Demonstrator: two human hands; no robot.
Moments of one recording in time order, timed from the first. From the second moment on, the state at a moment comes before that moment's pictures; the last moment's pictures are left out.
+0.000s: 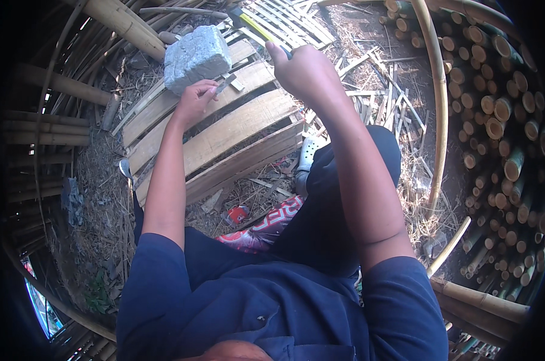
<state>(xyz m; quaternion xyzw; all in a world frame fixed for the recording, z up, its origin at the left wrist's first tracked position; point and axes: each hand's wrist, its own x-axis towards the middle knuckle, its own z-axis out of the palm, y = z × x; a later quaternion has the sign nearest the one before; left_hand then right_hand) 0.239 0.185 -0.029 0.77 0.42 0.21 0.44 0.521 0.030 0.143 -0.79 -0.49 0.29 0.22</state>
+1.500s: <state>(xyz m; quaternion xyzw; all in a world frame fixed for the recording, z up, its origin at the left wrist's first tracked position) 0.243 0.163 -0.066 0.78 0.45 0.30 0.31 0.512 0.061 0.132 -0.75 -0.60 0.23 0.11</state>
